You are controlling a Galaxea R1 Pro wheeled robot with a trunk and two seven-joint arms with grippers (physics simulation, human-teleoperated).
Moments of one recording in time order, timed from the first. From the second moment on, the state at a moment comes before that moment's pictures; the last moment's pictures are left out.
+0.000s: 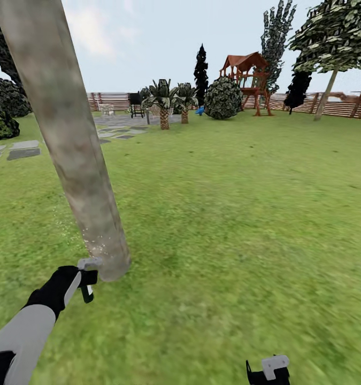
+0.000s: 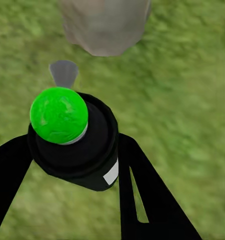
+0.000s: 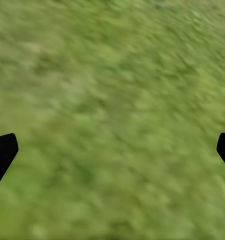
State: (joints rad) left arm -0.80 0.18 0.13 -0.54 -0.01 0.59 -0.02; right arm -0.41 -0.04 -0.42 -0.03 0.70 -0.59 -0.22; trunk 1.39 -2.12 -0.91
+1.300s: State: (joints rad) left arm -0.79 0.22 0.12 -0.79 -0.01 0.77 -0.02; right arm -0.41 -0.05 -0.42 -0.04 0.70 -0.59 -0.22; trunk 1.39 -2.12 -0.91
